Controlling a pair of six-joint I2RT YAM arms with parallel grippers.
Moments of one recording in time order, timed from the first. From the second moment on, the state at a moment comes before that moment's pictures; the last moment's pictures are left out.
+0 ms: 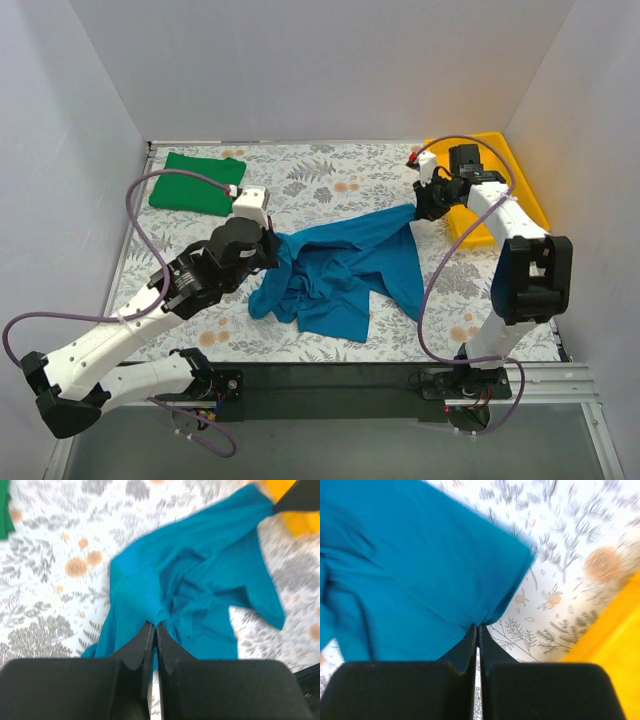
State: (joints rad) left arm -0.91 0.98 1.04 -0.61 -0.45 -0.48; right arm 0.08 1.76 1.32 -0.62 -0.44 -0.50
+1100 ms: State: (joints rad) left arm -0.91 0.82 1.83 -0.23 -0.25 -0.11; right arm -0.10 1.10 2.24 -0.57 -0.43 -0.37
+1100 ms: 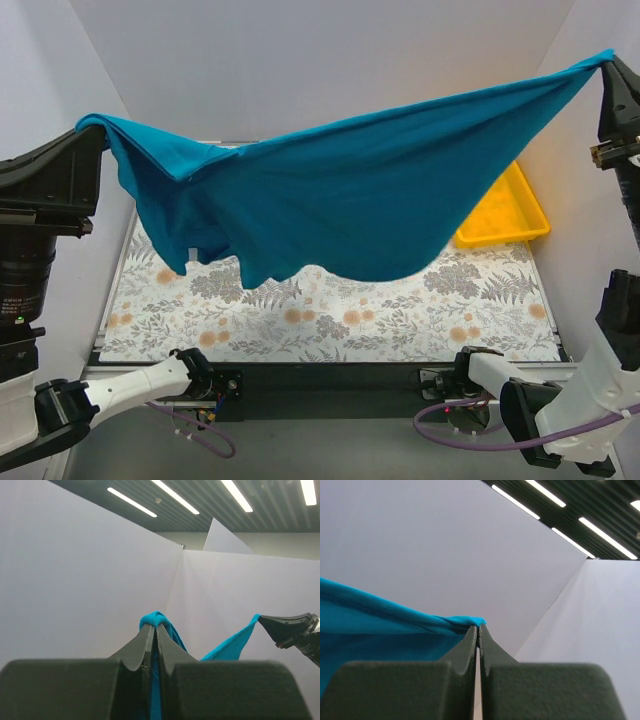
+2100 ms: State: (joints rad) left arm -0.02 1.92 1.16 0.10 0.11 -0.48; right arm 0.16 1.96 1.47 -0.21 -0.43 -0.22
